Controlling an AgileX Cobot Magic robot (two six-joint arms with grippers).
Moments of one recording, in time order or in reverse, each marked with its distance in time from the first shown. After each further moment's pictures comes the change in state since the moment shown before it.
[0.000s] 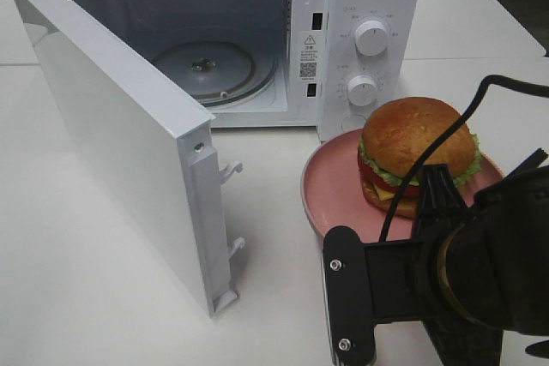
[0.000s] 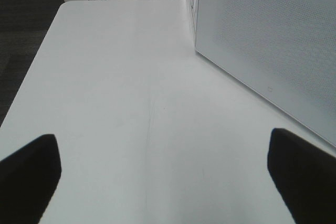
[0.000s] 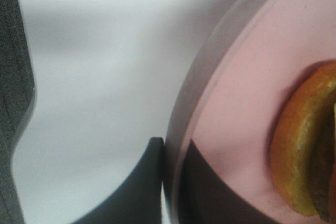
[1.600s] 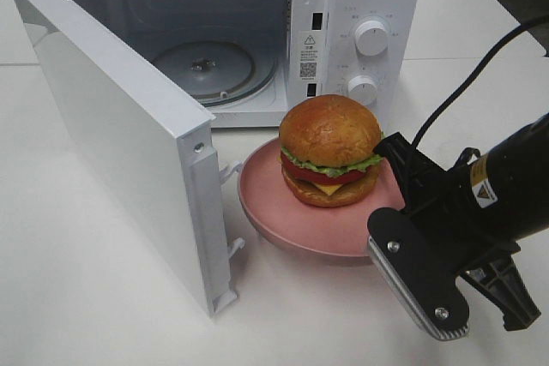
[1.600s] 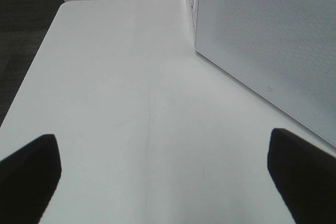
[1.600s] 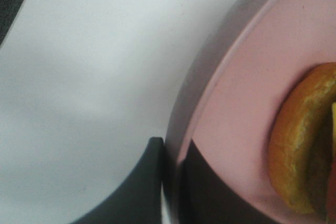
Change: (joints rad) left arm 0.000 0.000 0.000 0.000 0.000 0.000; right arm -0.476 -0.058 -0.008 0.608 -0.353 -1.443
